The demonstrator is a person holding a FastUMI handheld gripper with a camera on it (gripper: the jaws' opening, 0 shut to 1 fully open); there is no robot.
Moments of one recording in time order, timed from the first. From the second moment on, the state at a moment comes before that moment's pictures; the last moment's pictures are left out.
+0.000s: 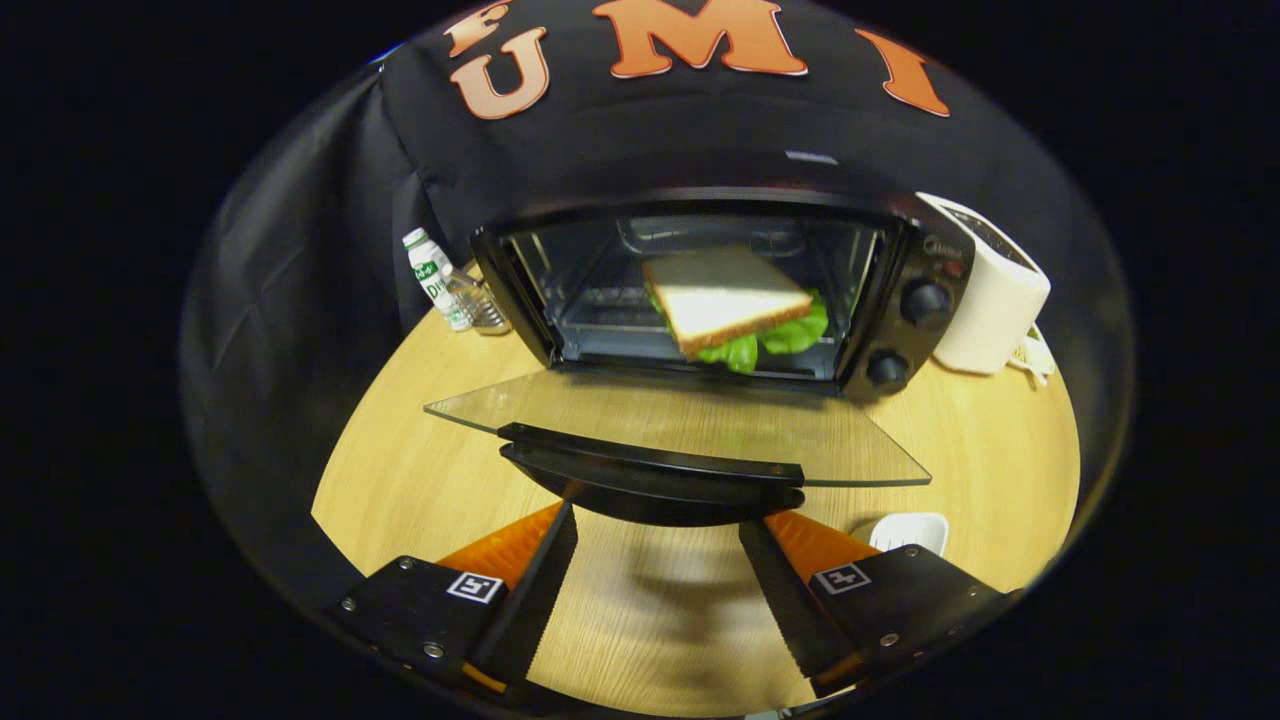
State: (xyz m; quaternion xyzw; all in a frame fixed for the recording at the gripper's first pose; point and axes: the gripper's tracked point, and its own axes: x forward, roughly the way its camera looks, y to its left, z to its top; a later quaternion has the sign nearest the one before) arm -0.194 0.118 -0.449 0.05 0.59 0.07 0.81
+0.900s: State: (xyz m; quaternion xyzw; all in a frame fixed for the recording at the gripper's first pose) arm -0.084 0.089 -0.389 0.03 0.51 0.05 0.86
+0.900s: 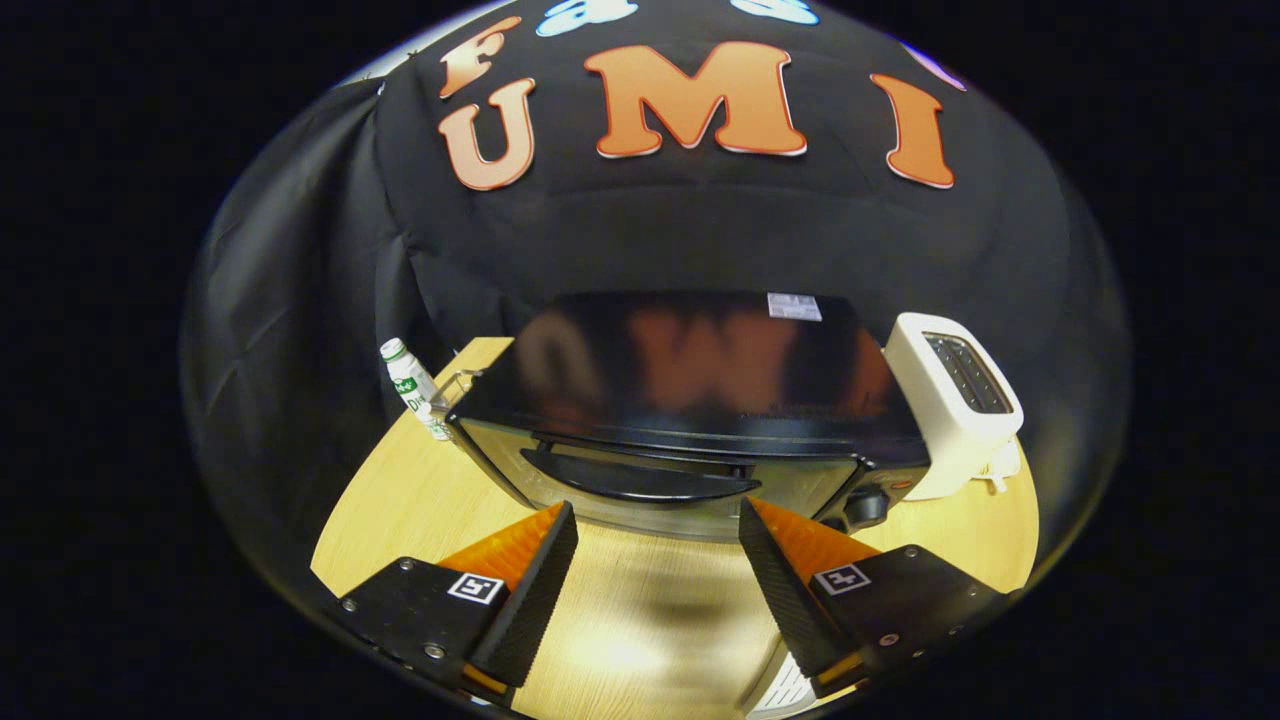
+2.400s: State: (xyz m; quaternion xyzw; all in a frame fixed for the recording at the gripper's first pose) arm 0.029 -0.042 0.017 -0.04 0.11 -0.01 0.99
